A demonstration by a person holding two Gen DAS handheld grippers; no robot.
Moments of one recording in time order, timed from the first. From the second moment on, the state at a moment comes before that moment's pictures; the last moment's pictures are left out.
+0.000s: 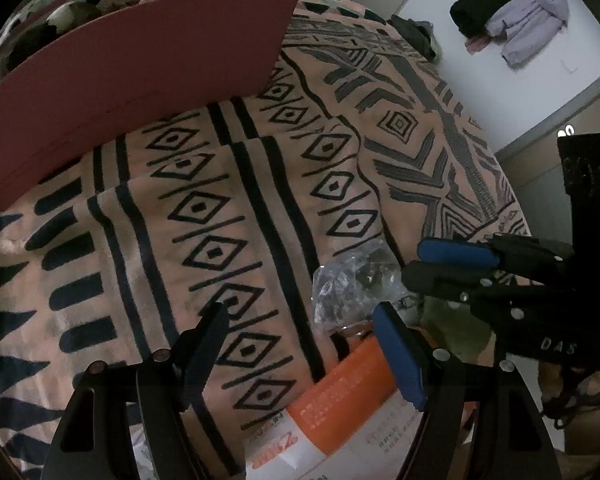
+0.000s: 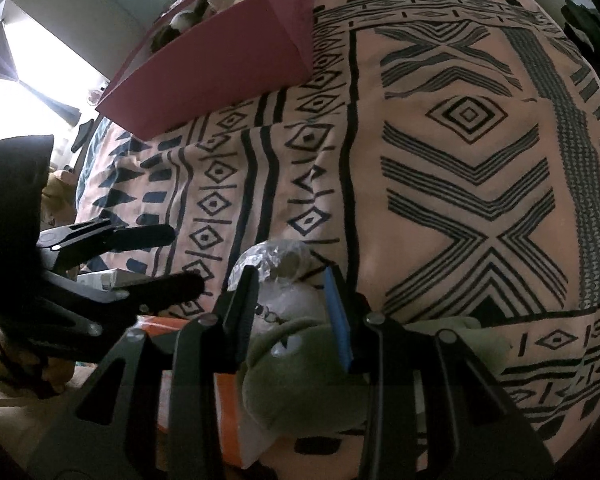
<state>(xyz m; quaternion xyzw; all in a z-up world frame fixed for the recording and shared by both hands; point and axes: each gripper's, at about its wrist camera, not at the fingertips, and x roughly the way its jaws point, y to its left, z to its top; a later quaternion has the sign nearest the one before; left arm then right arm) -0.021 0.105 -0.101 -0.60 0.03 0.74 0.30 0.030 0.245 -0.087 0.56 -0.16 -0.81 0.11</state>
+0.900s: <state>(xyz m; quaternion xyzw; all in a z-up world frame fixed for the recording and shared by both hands) -0.033 0.092 -0.094 -0.59 0.01 0.76 0.28 0.010 0.215 -0.093 0.57 -0.07 -0.80 0.15</state>
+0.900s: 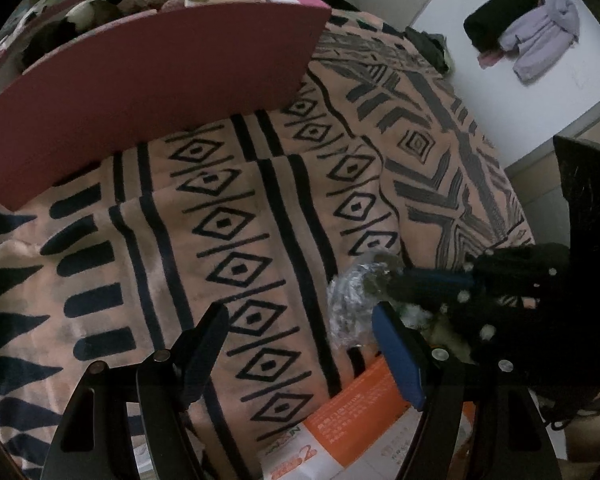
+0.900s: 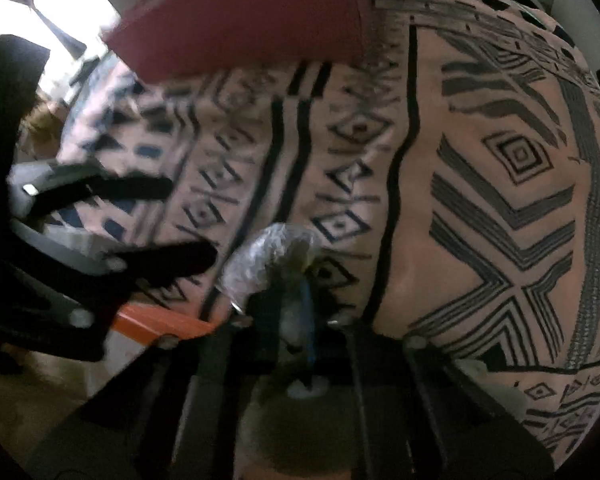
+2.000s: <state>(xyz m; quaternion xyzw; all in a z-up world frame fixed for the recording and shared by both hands) -0.046 0.051 -0.078 -0.57 -0.03 0.78 0.25 -0.027 0.180 -0.074 0.54 0.04 -0.81 0.23</state>
